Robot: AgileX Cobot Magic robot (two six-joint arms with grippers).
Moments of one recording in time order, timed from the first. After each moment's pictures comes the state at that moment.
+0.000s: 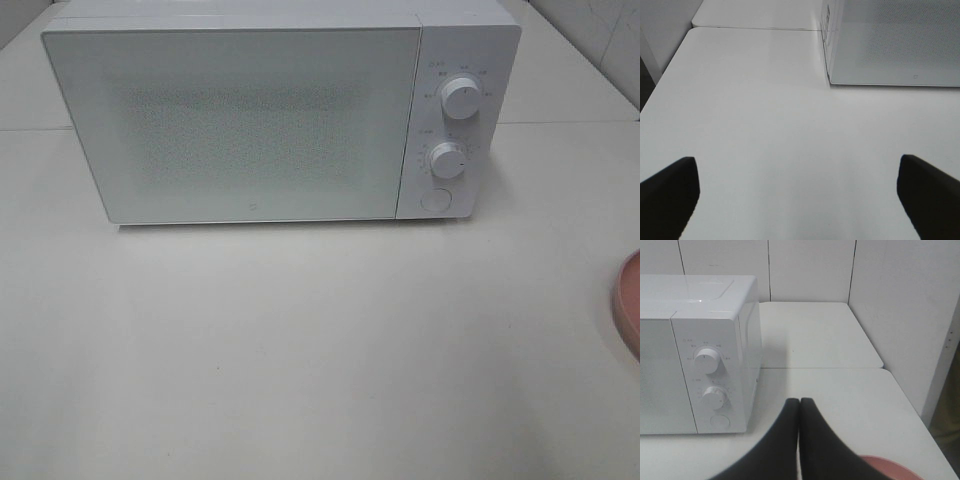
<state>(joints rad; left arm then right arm) 0.05 0.00 -0.51 -0.04 1.05 0.09 0.02 0.27 -0.39 -0.04 0.31 0.01</state>
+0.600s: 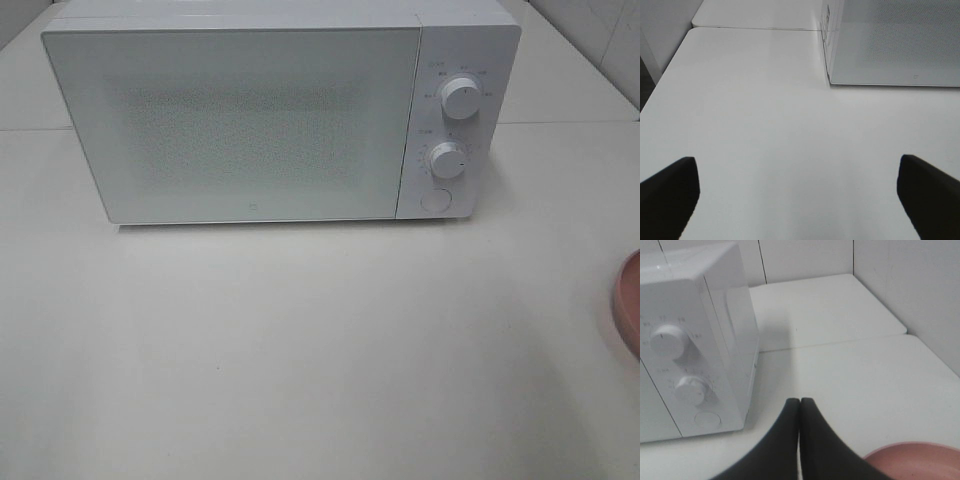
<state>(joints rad) 0.05 0.00 -0.51 -0.04 1.05 0.09 0.02 0.89 -0.11 -0.02 -0.54 0.10</state>
